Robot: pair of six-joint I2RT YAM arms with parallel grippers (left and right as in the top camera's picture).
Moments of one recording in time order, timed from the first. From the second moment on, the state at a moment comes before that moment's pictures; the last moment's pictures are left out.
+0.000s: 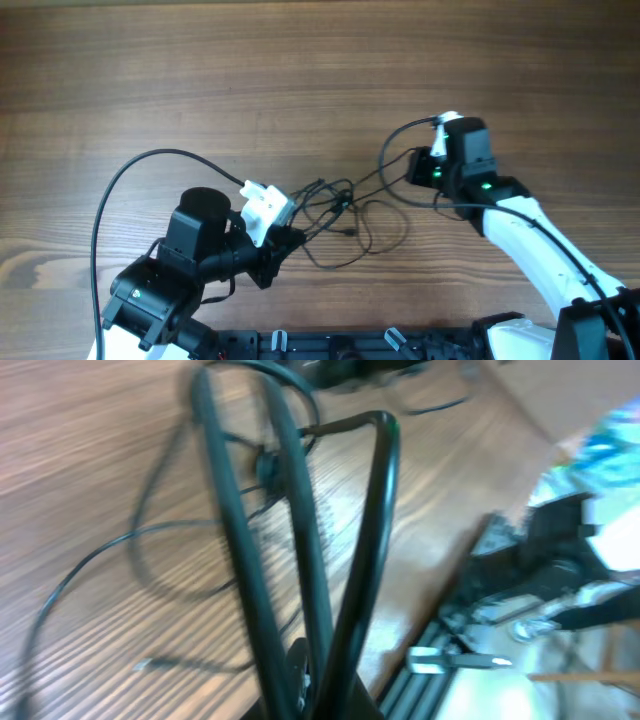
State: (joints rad) left arm -0.47 0.75 0.75 -0.76 0.53 -0.07; right arm 0.21 1.40 0.71 -0.21 -0.14 0.45
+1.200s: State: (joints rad) left arm -0.47 1.41 0.76 -0.29 0.22 -0.71; right arm -0.05 1.38 0.72 0.19 -0.74 0.43
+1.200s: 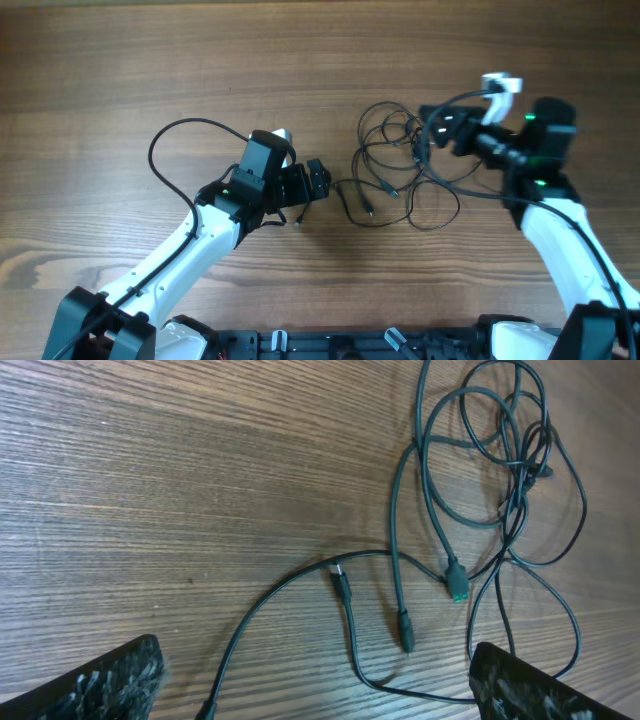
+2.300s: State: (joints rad) left arm -0.42 1.25 0.76 -0.28 0.32 -0.63; right arm 0.21 1.70 0.74 0.22 -0.65 0.28
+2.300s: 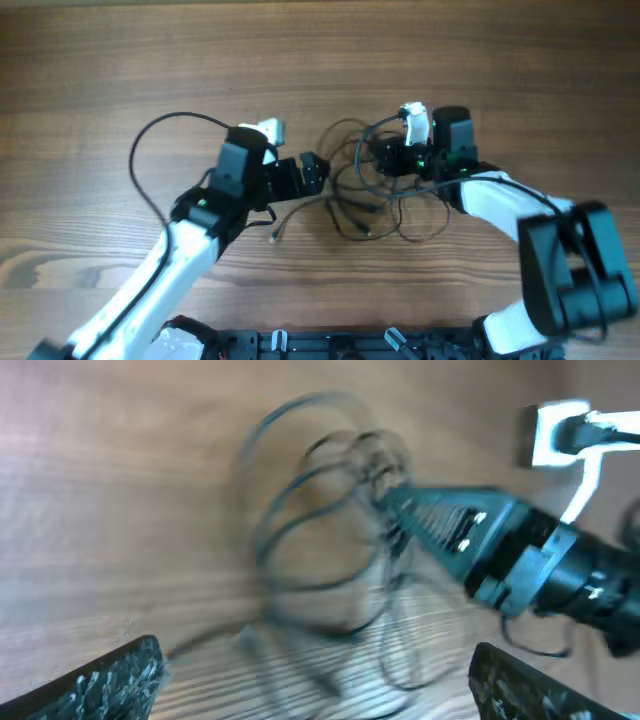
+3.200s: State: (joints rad) left arm -0.49 1.37 0.76 -0.33 0.27 -0.55; right arm 0.26 1.57 0.74 0.22 -1.19 0.37
